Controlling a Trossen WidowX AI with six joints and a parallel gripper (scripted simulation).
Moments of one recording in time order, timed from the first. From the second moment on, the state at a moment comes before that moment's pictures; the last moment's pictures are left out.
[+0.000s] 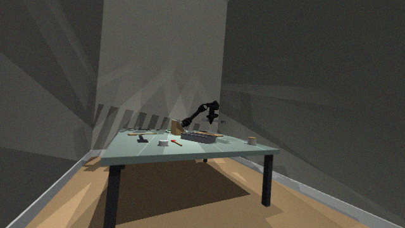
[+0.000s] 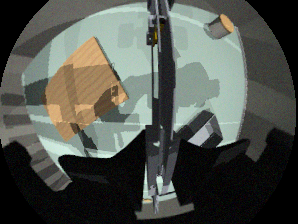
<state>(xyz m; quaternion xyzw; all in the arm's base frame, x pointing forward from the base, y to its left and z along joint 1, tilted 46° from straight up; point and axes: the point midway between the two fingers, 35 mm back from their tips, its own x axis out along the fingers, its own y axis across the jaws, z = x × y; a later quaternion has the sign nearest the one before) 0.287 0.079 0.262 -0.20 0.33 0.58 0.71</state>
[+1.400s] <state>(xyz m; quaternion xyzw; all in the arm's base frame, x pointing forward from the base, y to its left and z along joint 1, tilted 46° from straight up) 0.155 0.189 0.312 -0.15 0.45 0.51 0.71</state>
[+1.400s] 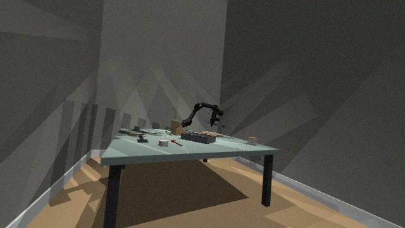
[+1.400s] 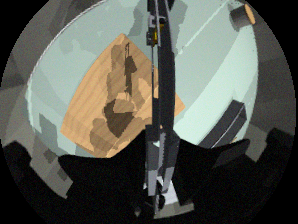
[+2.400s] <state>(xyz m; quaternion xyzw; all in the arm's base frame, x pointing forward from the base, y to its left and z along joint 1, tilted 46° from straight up) 0.055 0.191 0.349 -0.01 0.48 0.48 0.73</state>
